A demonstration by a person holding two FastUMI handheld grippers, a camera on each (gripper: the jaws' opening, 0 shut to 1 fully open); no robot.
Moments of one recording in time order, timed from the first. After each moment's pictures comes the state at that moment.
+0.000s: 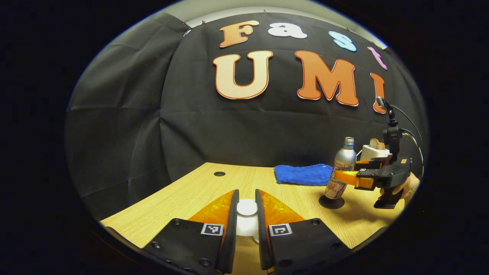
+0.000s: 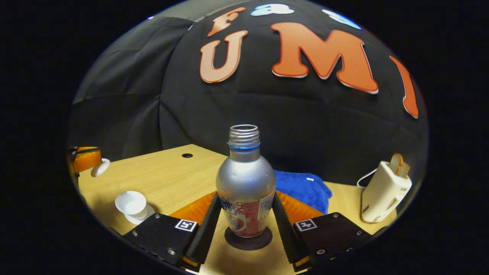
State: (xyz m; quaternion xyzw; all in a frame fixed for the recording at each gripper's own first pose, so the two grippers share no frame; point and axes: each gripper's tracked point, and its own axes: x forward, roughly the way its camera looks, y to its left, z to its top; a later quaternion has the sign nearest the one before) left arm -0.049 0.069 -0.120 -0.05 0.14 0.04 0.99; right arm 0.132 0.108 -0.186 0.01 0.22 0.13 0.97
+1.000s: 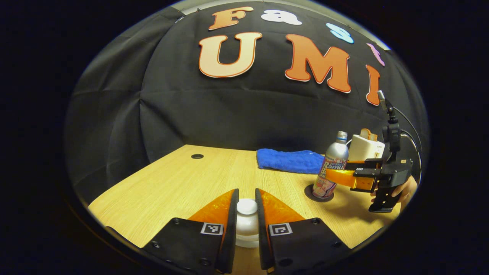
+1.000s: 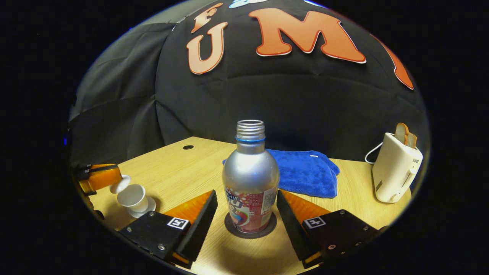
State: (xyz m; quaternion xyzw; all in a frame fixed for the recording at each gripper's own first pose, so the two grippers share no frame) left arm -0.028 0.013 -0.174 -0.07 0.21 -0.01 0.98; right arm 0.107 0.095 -0.211 0.03 0.25 0.13 0.96
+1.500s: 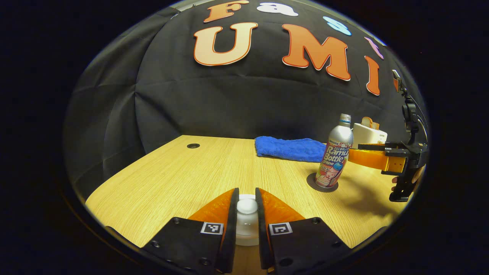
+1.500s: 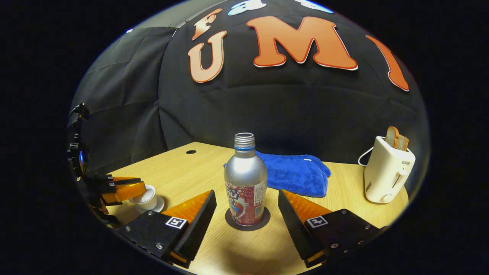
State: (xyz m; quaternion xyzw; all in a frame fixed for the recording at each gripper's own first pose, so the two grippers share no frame) left arm -0.028 0.003 -0.199 -0.06 0.23 -0.02 0.97; right arm 0.078 0.078 -0.183 0.04 0.23 0.13 0.96
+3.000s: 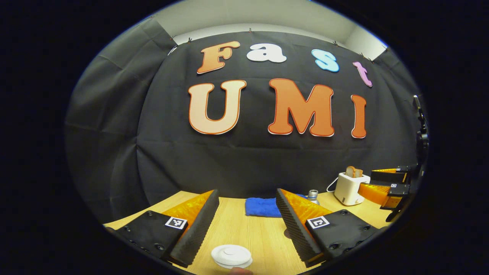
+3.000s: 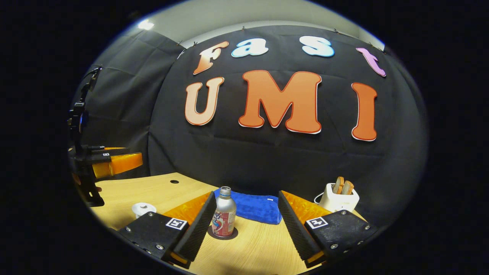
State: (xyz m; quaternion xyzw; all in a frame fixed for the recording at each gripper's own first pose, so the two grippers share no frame) left arm -0.024 -0.016 -0.009 -0.06 0.03 -0.02 1.00; right arm 0.020 0.022 -0.048 -0.03 0.07 0.03 1.00
